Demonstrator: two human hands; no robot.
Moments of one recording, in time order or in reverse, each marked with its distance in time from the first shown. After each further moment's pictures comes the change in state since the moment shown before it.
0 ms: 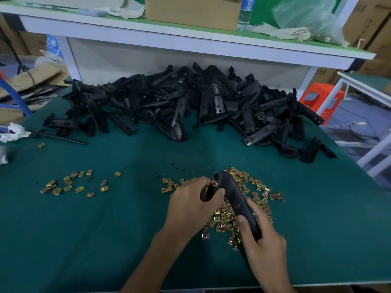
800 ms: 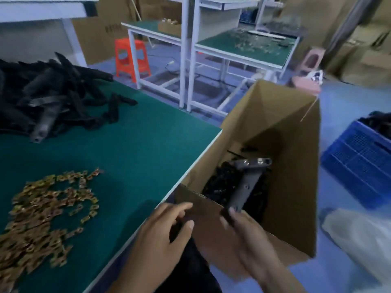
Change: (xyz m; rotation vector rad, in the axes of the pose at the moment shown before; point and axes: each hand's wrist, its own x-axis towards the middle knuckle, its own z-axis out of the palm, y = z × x) left_hand -0.120 0.136 0.132 -0.180 -0.859 0.505; right_hand -0.172 0.071 -0.187 1.112 0.766 0.862
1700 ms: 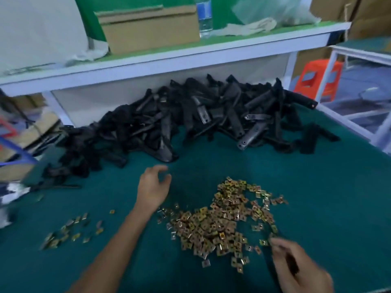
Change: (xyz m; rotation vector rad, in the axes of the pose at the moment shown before) left_hand -0.086 -0.223 -0.274 0.333 0.826 -0.758; right_hand 0.018 0.096 0.205 -1.205 -0.507 -0.727
